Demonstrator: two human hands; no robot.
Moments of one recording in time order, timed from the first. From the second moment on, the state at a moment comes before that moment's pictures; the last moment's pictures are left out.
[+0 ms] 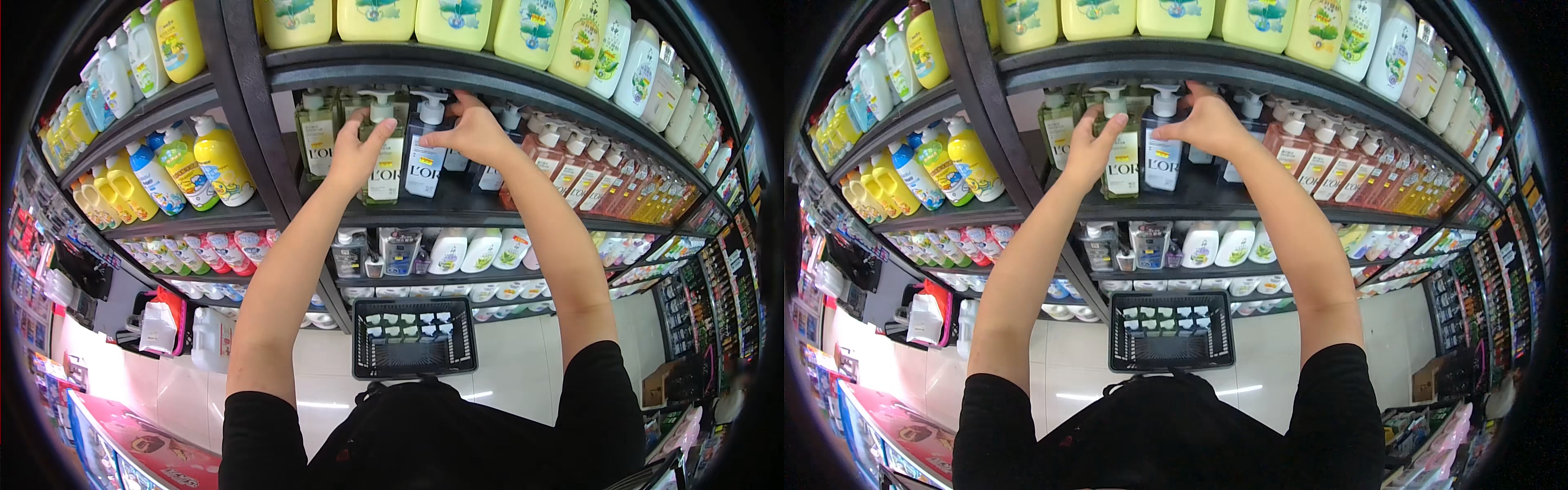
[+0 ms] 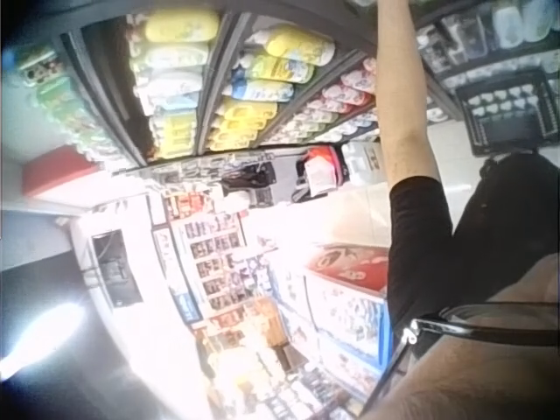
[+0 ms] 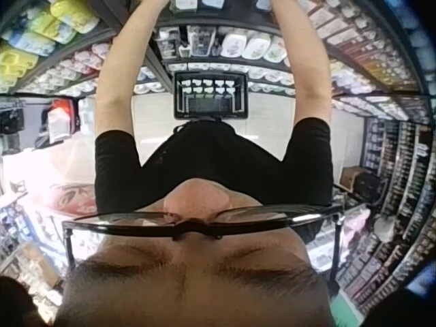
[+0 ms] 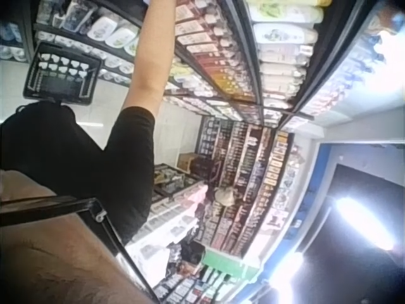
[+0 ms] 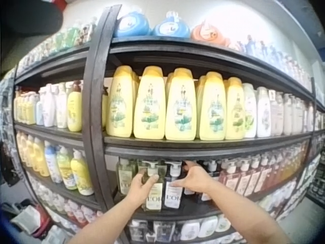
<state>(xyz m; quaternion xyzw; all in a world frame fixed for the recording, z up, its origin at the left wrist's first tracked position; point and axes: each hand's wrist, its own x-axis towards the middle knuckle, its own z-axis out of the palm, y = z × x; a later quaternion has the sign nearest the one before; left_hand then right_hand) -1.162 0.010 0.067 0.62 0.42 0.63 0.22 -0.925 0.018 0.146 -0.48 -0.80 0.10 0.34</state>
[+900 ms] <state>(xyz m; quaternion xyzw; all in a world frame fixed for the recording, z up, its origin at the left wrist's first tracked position) -1.151 0.002 0.015 0.58 0.37 0.62 0.38 -0.936 0.016 0.015 -0.39 -0.71 0.40 0.43</state>
